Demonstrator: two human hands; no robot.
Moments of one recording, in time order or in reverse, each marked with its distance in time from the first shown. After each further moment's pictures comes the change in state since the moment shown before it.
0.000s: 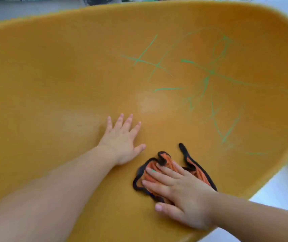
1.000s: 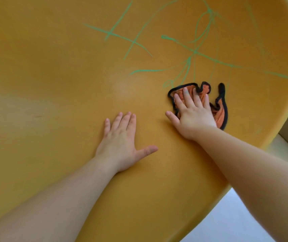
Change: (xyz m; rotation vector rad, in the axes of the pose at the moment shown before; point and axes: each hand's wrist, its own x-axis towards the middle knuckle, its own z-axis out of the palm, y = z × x) left_hand 0.012 0.063 0.033 -0.382 0.134 0.044; right_hand 0.049 0.143 -0.040 -0.186 0.325 0.797
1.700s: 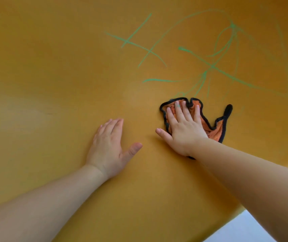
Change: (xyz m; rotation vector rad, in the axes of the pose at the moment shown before) left_hand -0.044 -0.039 -0.004 -0.188 0.187 -0.065; right_hand -0.038 -0.046 0.000 -0.054 -0.060 -0.162
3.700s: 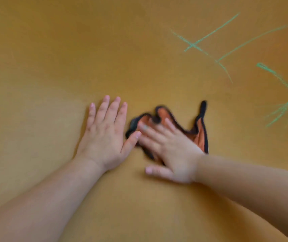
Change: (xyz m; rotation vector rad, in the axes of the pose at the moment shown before) left_hand -0.012 -0.082 -0.053 0.347 0.163 -0.073; right_hand 0.022 -0.118 0.000 0.031 0.158 -0.809
